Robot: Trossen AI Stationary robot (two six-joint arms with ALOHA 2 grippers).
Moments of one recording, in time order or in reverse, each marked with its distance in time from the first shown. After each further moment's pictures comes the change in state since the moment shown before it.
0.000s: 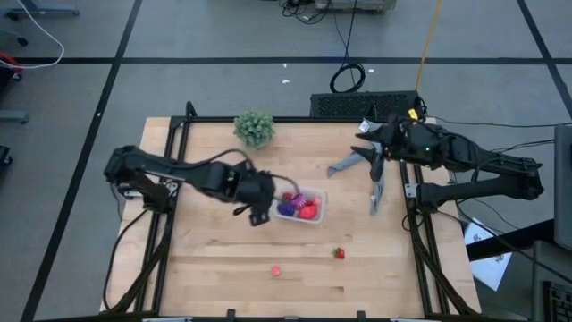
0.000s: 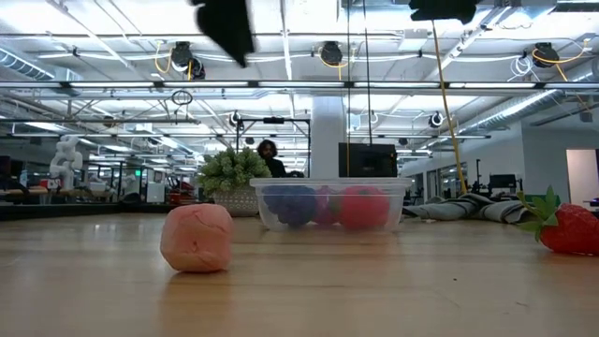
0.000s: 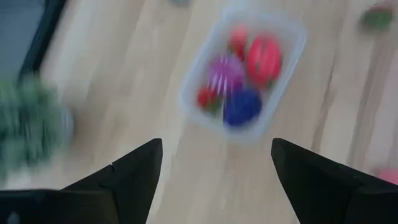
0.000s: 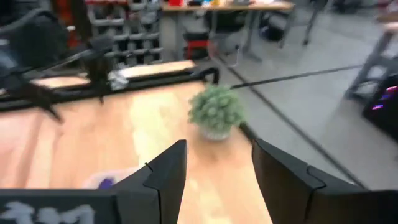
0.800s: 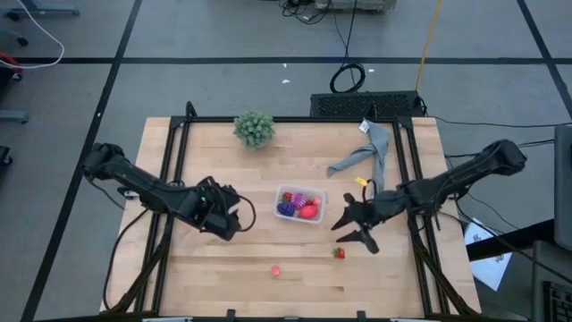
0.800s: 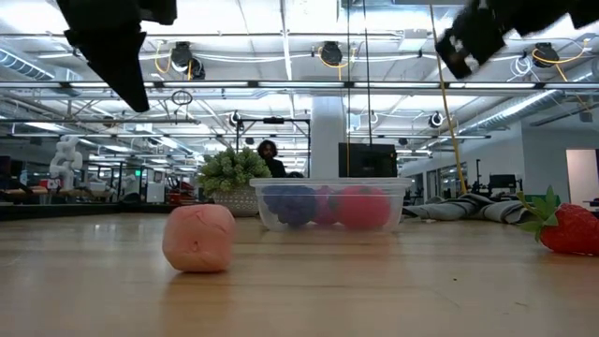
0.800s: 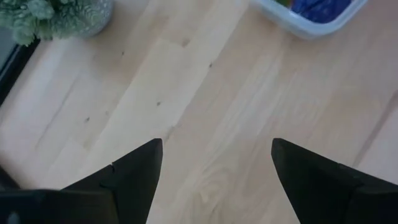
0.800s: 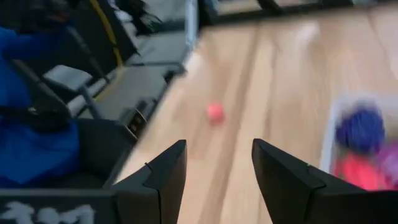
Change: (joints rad) left arm -0.244 -0.230 -0.493 -0.028 -0.204 -0.509; right arm 0.488 0.238 -0.430 0.580 -0.344 0.242
